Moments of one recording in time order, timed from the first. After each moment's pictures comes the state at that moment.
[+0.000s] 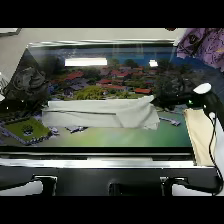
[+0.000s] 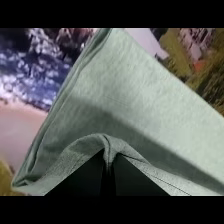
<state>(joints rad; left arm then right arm) 0.33 -1.45 1.18 1.15 -1.03 -1.70 -0.15 -1.49 1.23 -0.79 1.15 1.41</state>
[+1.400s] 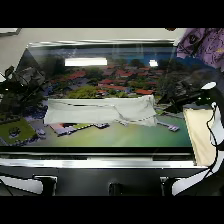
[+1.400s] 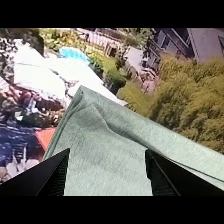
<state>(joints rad) 0.29 -1.70 1.61 1.23 -1.19 -1.71 -0.35 -1.86 1.52 -0.82 1.46 1.35</state>
